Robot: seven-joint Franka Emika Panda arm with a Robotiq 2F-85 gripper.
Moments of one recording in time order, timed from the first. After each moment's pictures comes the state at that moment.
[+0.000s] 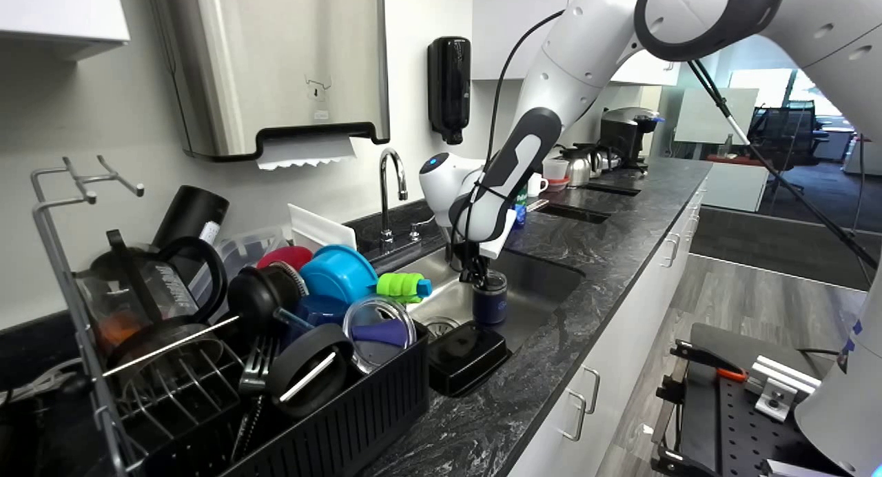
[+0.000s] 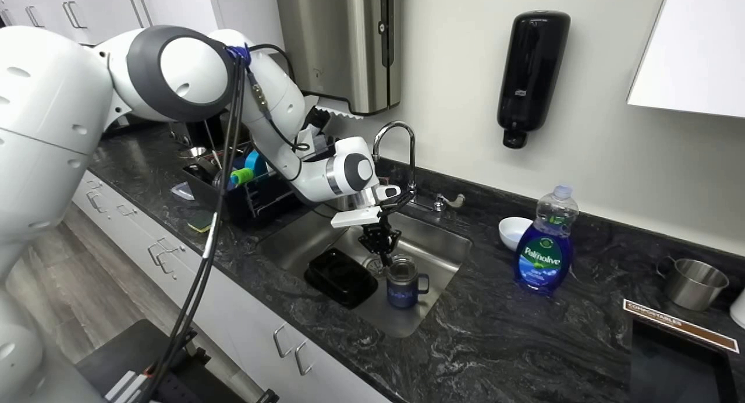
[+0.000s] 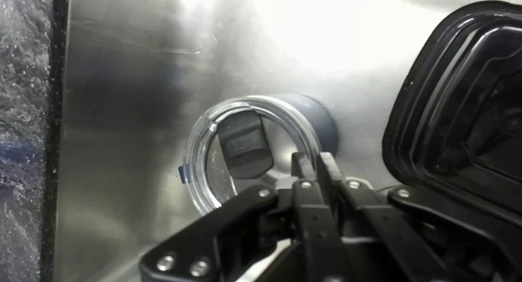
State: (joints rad) arm 0.07 0.78 -0.17 -1.75 -0.44 2.37 0.15
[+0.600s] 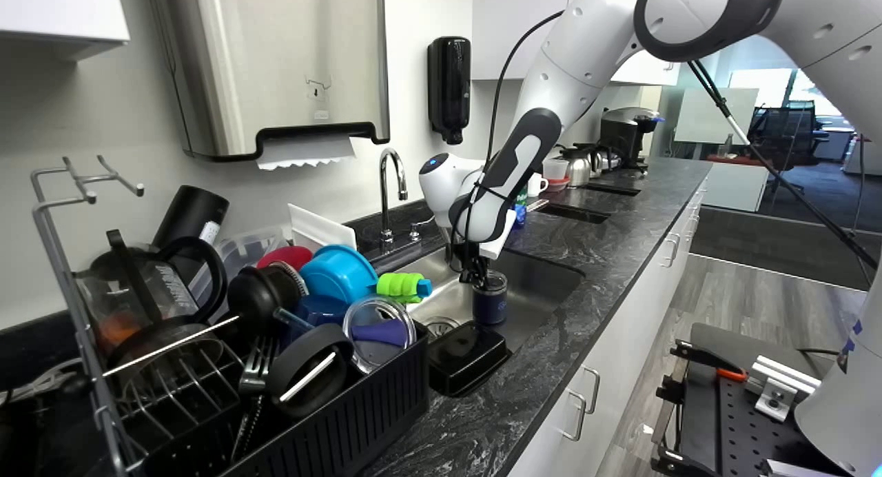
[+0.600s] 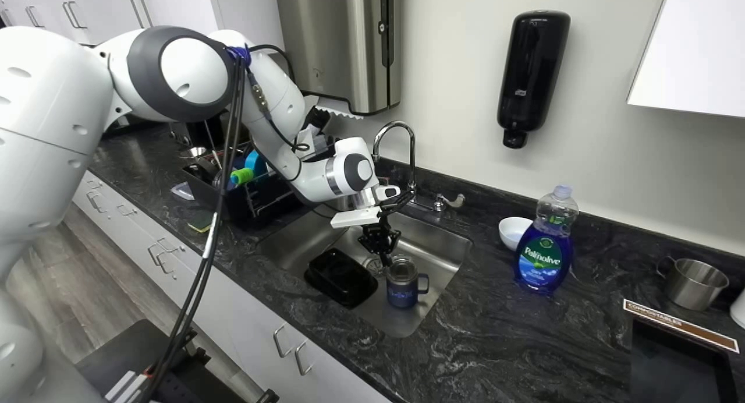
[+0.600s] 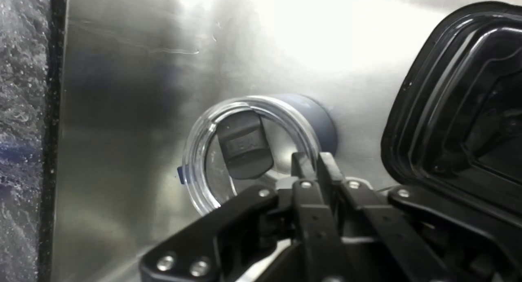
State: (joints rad) arm 0.07 0.78 -0.17 -1.75 -0.44 2.37 0.15
